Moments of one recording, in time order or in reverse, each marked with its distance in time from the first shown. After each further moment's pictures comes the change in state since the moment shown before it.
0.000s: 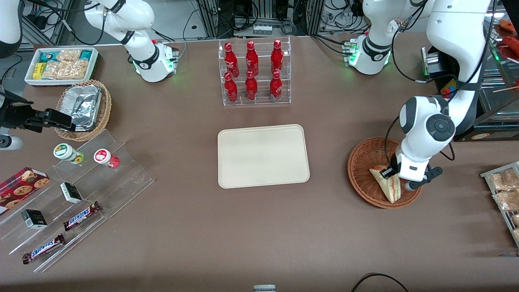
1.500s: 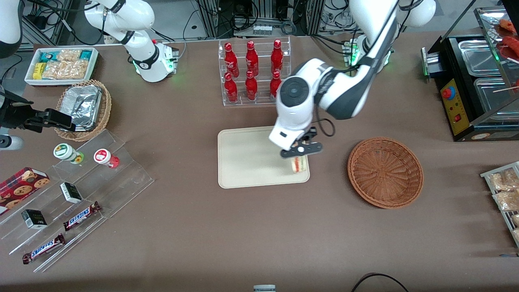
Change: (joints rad) arm -0.611 0.155 -0.014 0.517 -0.019 -0.547 -0.250
